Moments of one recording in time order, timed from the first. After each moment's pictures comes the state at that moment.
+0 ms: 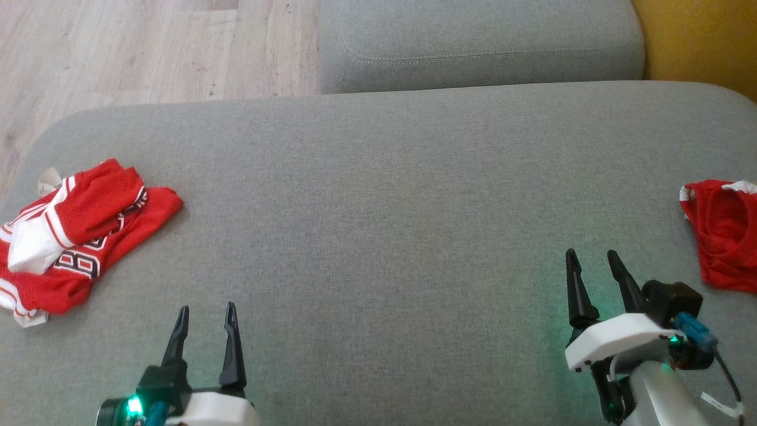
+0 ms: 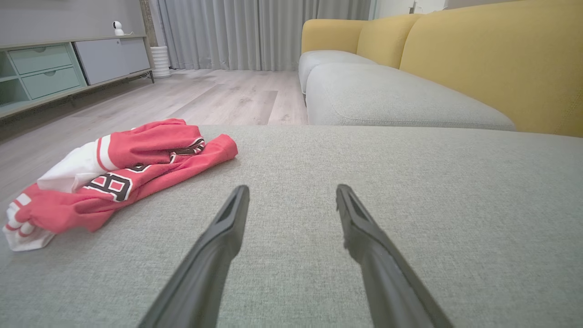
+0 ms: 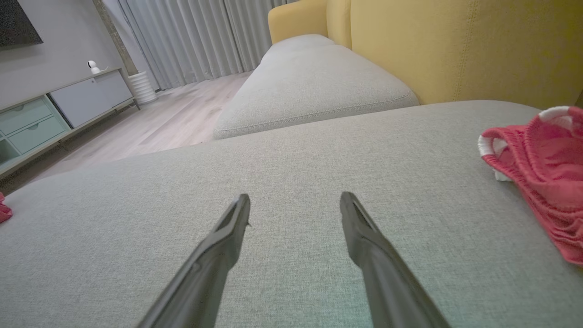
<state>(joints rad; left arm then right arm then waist) -0.01 0.05 -0.09 0.39 -0.13 0.04 -0.26 -0.20 -0.05 0.01 0.63 0.19 0.13 -0.25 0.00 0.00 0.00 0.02</state>
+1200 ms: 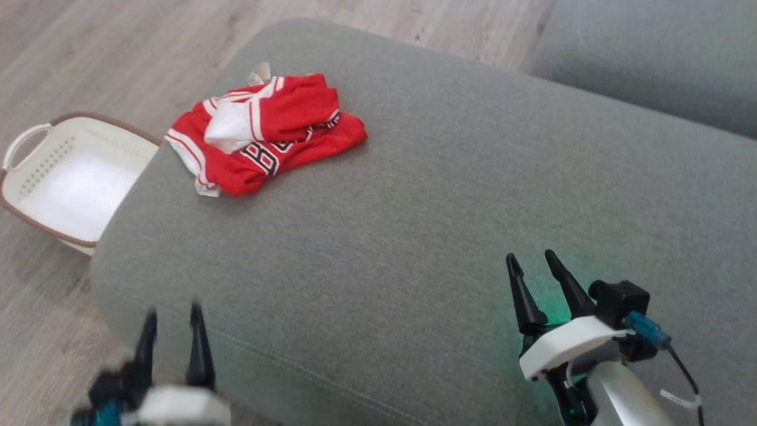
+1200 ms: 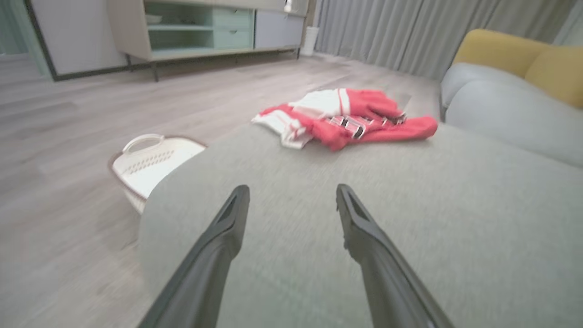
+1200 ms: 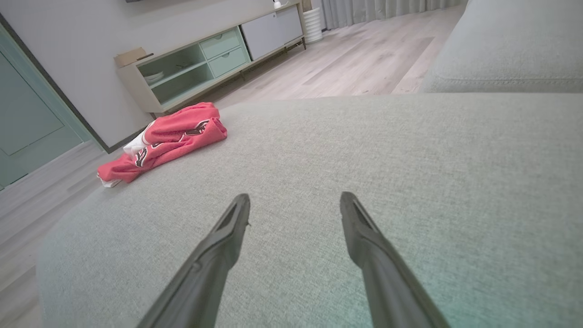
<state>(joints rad) 0.02 0.05 0.03 0.42 -0.22 -0.06 -0.26 -0.19 -0.05 0.23 0.59 0.31 0.13 -0.25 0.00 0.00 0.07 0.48</state>
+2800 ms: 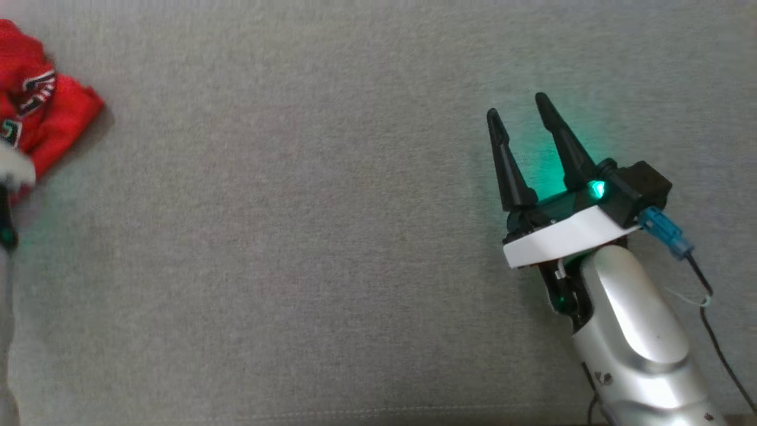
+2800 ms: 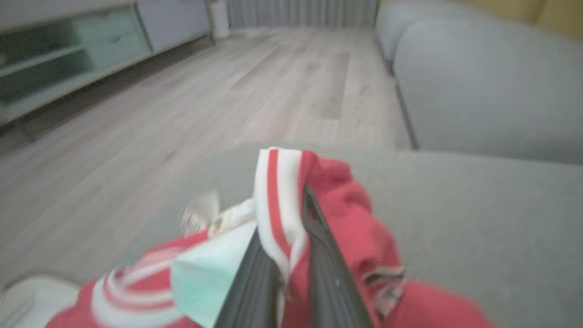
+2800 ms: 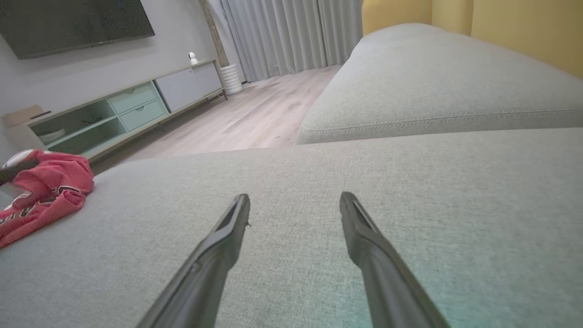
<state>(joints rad) -0.92 0.44 -0.11 1.13 -0.44 -0.12 -0.24 -0.43 -0.06 0.29 0.33 0.23 0.13 -0.26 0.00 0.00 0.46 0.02</state>
